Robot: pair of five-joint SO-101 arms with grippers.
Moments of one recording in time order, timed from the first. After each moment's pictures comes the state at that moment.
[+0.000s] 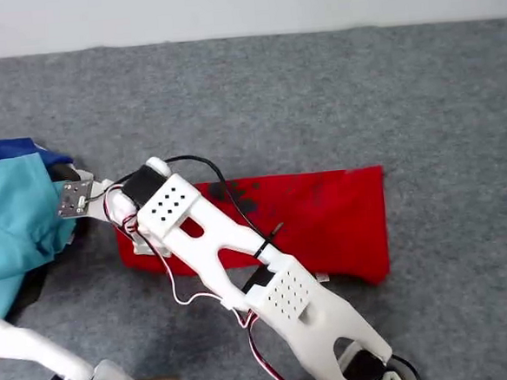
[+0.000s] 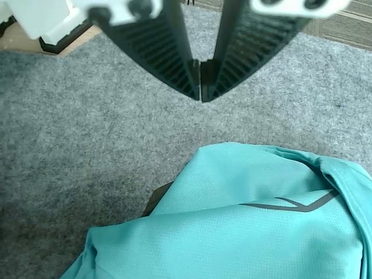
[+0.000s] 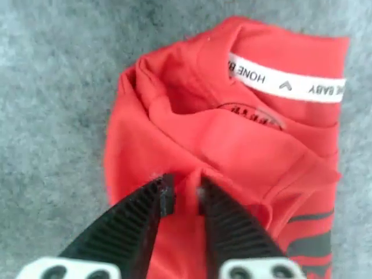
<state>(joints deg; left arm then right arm) -62.2 -19.6 12.4 99.2 -39.3 -53.1 54.5 -62.3 96.4 33.0</state>
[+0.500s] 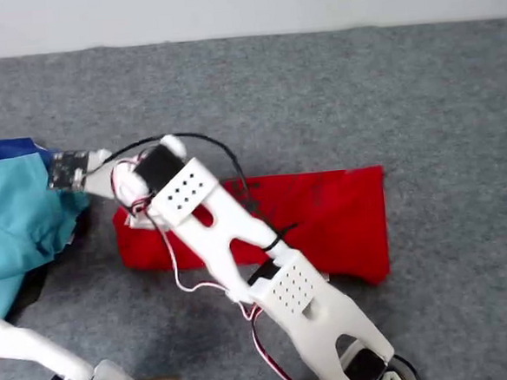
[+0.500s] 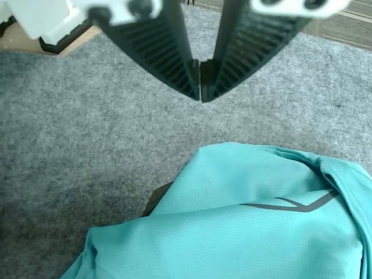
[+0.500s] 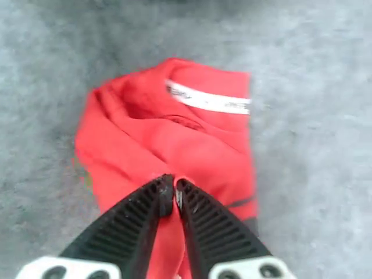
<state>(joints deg) -62.2 -19.6 12.4 99.2 -39.3 -49.8 54.6 -78.3 100.5 36.1</state>
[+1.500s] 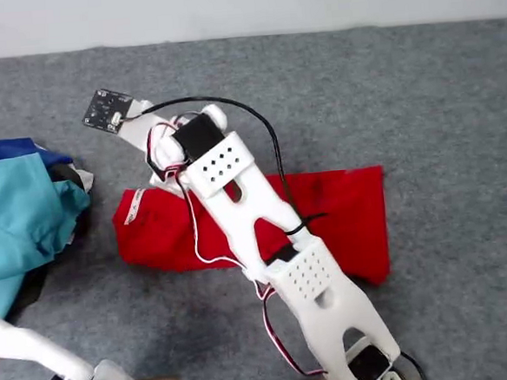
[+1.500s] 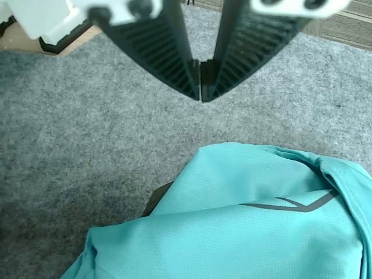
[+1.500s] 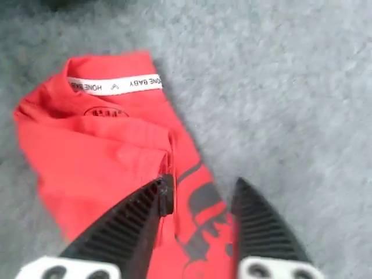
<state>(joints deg) -62.2 -19.6 12.4 99.2 -39.3 -42.3 51.7 -79.1 100.6 27.6</state>
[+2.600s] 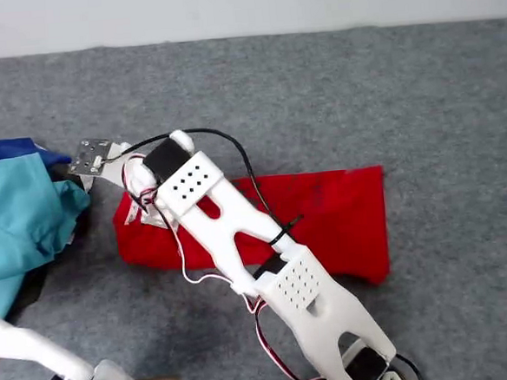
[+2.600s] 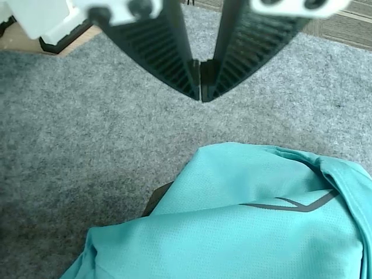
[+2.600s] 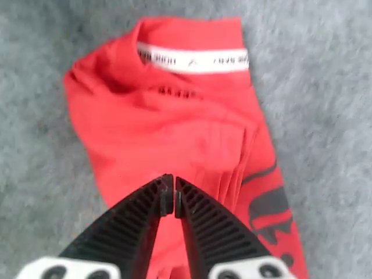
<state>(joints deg) -62.2 -19.6 12.4 99.2 -39.3 -46.9 53.8 -69.6 100.5 27.5</state>
